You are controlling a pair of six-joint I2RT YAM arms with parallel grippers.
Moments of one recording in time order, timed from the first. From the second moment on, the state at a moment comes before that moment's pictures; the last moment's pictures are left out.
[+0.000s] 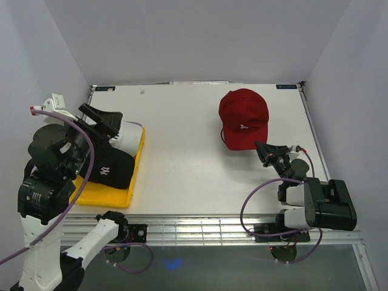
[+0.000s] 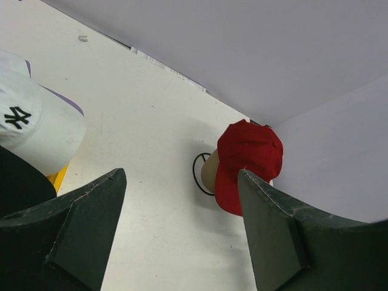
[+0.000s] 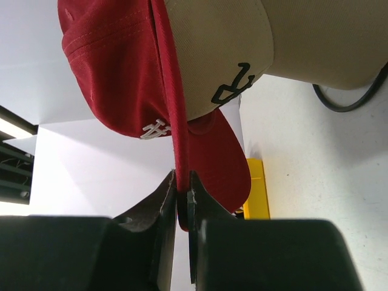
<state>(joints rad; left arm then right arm) -0.29 0.82 1.58 -0.92 -0.18 -0.70 -0.07 1.36 0.06 1.30 -0.48 1.67</state>
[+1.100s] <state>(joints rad) -0.29 0.80 1.56 -0.93 -0.20 -0.70 -0.13 1.38 0.06 0.90 -0.52 1.50</state>
